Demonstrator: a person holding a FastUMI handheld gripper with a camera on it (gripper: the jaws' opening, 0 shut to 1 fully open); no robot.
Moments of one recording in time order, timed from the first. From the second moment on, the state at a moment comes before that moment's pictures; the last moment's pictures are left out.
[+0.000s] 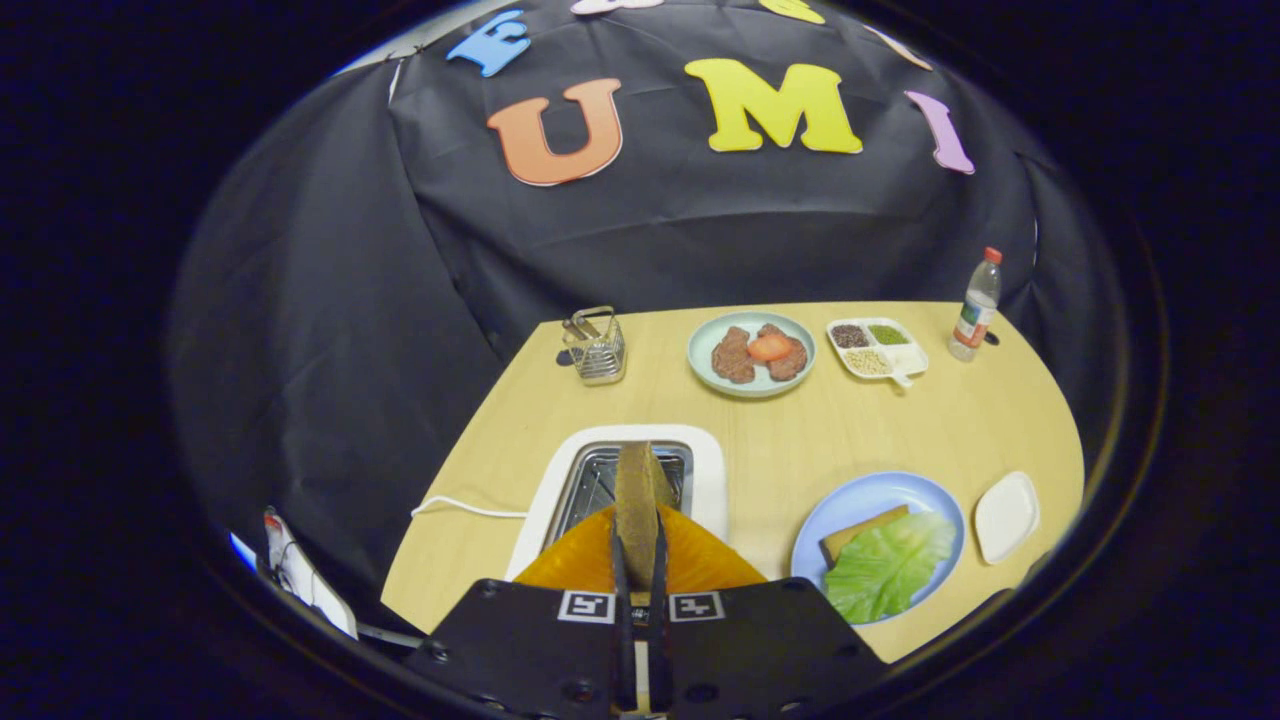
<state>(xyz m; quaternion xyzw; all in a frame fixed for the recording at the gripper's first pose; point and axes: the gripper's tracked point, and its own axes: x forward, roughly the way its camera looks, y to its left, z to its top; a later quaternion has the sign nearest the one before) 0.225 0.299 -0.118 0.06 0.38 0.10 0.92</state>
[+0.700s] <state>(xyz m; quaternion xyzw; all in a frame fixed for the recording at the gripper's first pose) 0.180 0.286 0.030 0.06 0.28 0.14 0.95</state>
